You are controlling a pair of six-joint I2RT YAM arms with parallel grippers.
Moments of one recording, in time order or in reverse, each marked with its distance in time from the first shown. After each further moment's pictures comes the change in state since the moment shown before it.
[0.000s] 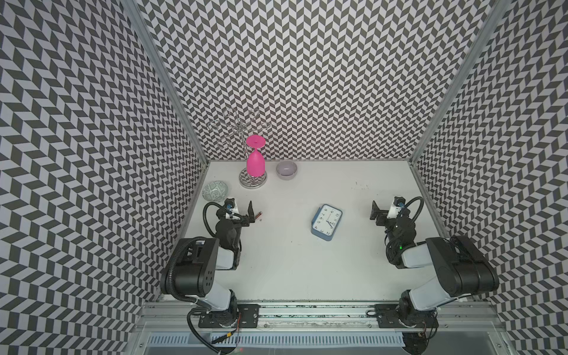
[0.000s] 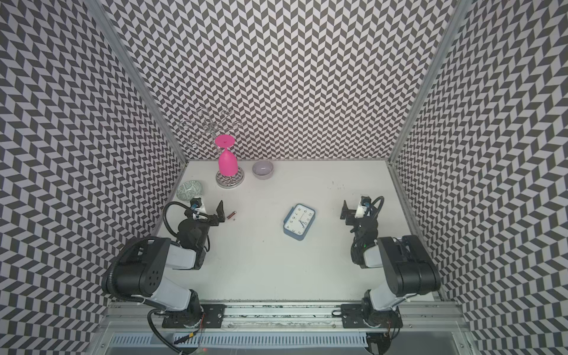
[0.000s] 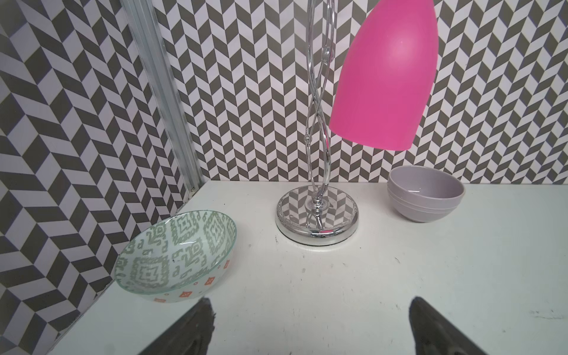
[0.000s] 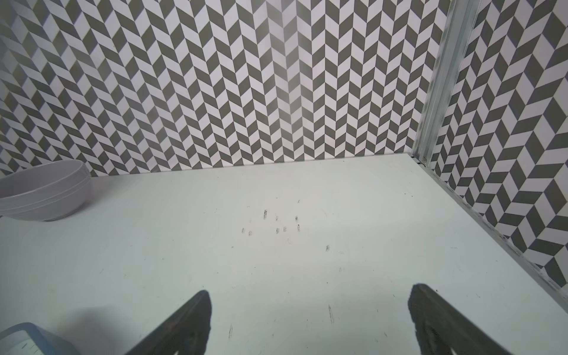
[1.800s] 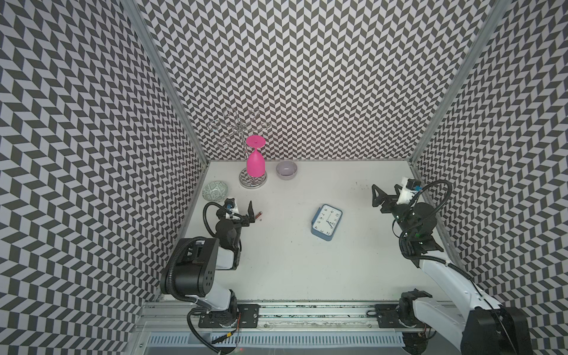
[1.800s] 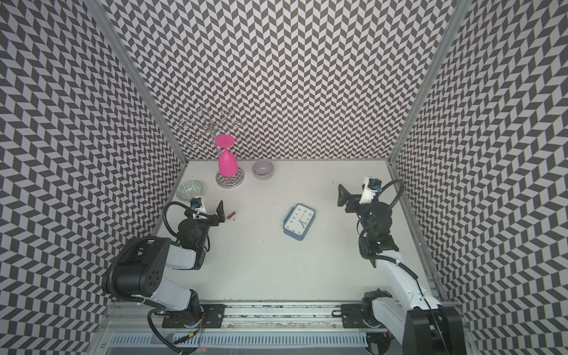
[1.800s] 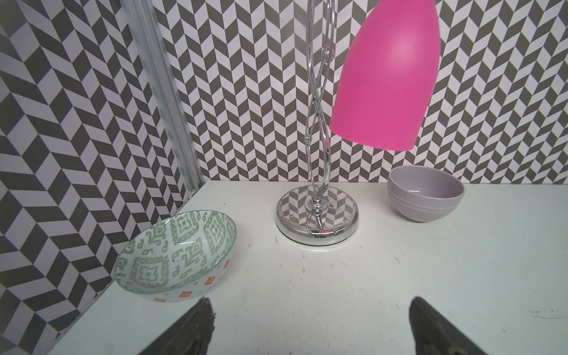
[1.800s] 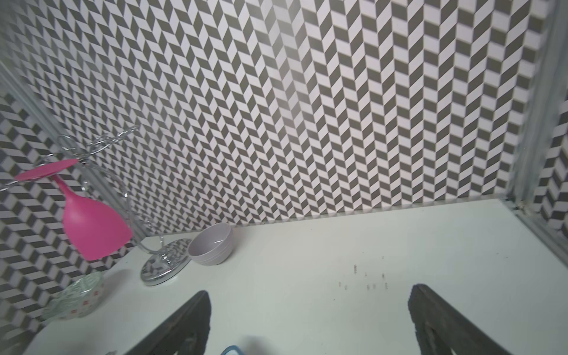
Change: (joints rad) left arm 0.000 0.000 0.000 0.000 0.000 0.000; right arm 0.026 -0.542 0.245 -0.724 -0.304 0.244
